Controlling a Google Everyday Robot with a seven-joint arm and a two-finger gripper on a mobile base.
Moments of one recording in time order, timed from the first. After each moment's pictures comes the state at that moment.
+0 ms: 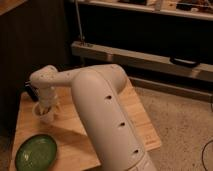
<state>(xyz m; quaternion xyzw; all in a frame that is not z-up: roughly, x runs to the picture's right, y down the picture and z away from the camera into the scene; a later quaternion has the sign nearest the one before) -0.323 0.135 0.828 -0.40 0.12 0.45 0.79</state>
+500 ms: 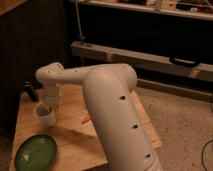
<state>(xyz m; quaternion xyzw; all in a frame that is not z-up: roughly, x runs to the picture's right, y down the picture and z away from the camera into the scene) -0.296 0.109 0.792 -0.43 0.09 0.45 0.78</state>
